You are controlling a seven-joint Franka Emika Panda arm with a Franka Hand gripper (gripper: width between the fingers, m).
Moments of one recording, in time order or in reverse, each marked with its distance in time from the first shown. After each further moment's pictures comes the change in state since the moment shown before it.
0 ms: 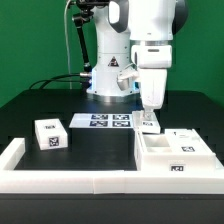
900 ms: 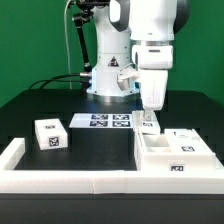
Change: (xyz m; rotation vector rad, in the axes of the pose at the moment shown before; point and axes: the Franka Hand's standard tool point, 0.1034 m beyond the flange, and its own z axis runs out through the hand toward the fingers) arm 0.002 0.006 -0.001 0.015 -0.009 0.004
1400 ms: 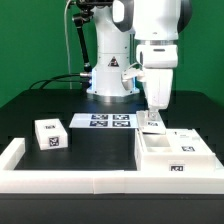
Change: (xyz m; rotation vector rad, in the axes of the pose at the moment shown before) arm 0.010 -0.001 0.000 -0.019 0.015 -0.006
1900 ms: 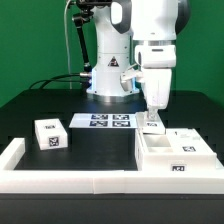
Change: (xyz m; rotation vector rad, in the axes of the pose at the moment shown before) arm -0.005 0.001 0.003 -0.007 0.007 -0.010
